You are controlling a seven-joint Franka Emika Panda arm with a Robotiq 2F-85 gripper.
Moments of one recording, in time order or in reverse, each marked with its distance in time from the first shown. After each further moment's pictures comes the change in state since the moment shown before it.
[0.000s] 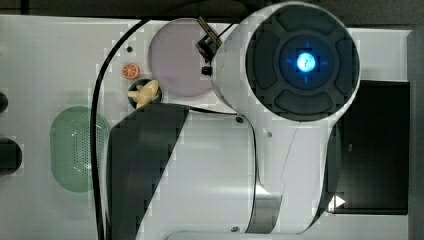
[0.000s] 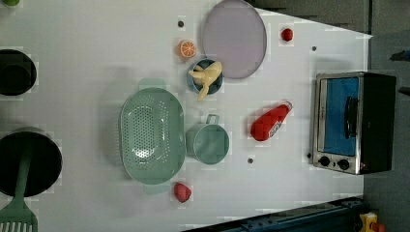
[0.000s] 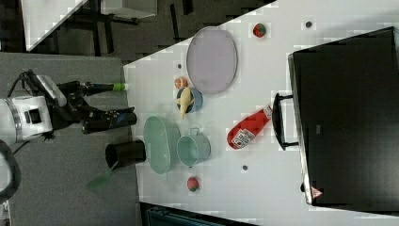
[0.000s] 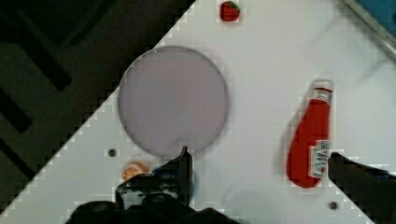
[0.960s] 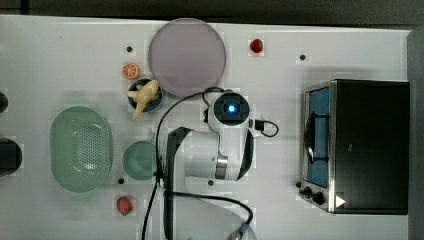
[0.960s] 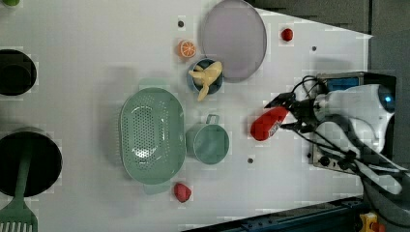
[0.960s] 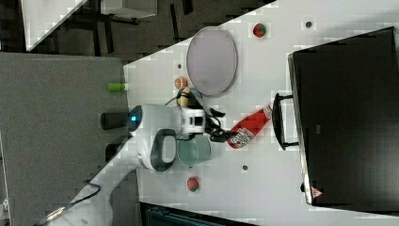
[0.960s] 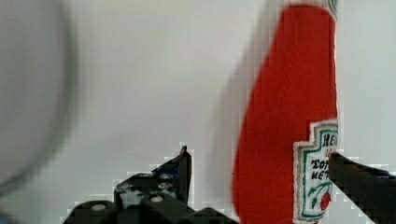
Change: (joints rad) arm 0.004 0.340 0.005 -0.580 0.025 0.654 -0.004
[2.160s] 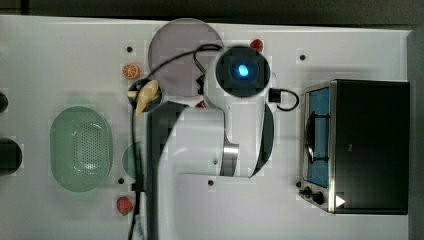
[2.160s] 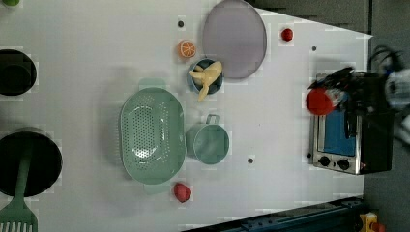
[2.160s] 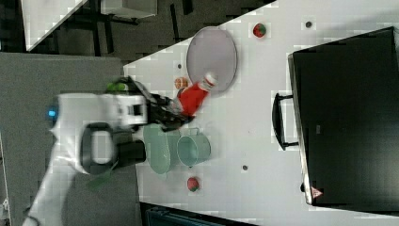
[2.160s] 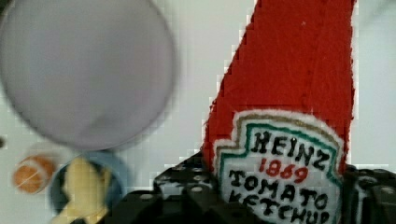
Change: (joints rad) arm 0.016 -0.219 -0.019 0.201 -0.016 -0.348 -0.004
